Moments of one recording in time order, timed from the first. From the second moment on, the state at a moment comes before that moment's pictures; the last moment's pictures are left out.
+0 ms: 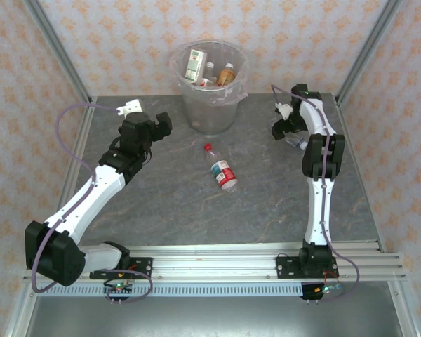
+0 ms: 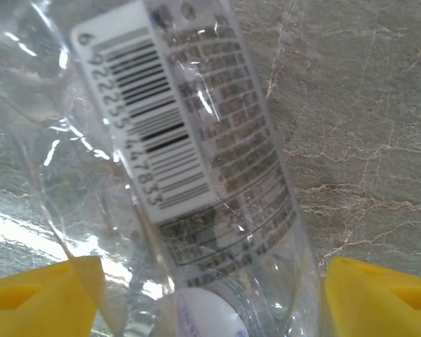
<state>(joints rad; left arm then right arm) -0.31 1.26 1.06 -0.22 -0.39 -0.49 -0.02 2.51 2.31 -1.18 -0.11 -0.46</state>
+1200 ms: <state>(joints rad) -0.31 1.29 1.06 -0.22 -0.37 -0.50 0.01 2.34 2.08 -1.11 -0.10 -0.46</state>
